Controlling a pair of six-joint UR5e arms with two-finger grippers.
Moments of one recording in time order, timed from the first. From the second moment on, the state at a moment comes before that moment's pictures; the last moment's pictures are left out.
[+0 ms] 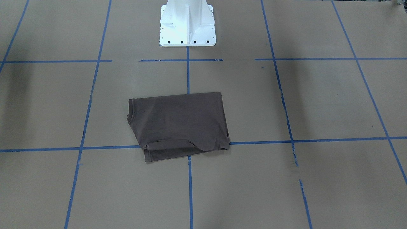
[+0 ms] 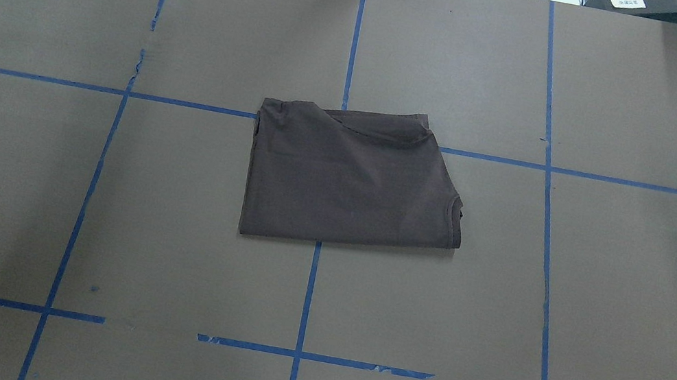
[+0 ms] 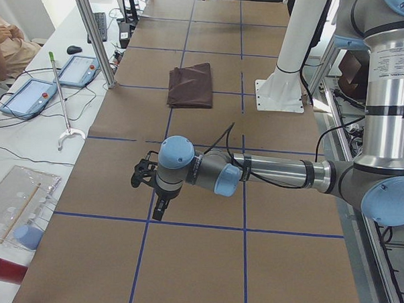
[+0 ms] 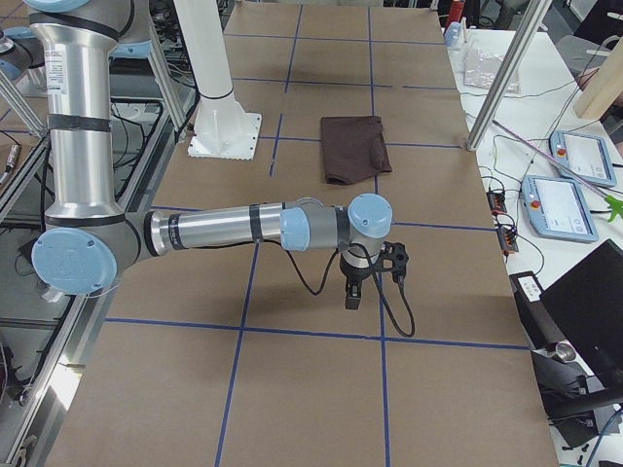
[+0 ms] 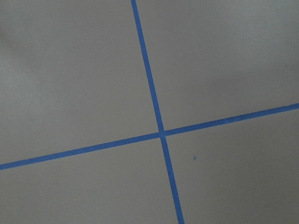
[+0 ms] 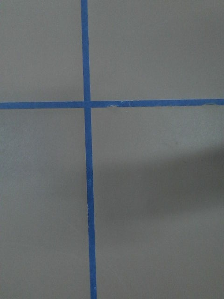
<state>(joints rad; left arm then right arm) -1.58 -1.49 -1.72 -1.79 -2.33 0.00 1.47 -1.59 1.73 -1.64 2.36 0.16</state>
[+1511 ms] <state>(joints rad) -1.51 -1.48 -1.77 -1.73 -2.33 0.00 1.45 -1.63 1.72 -1.52 2.35 0.17</state>
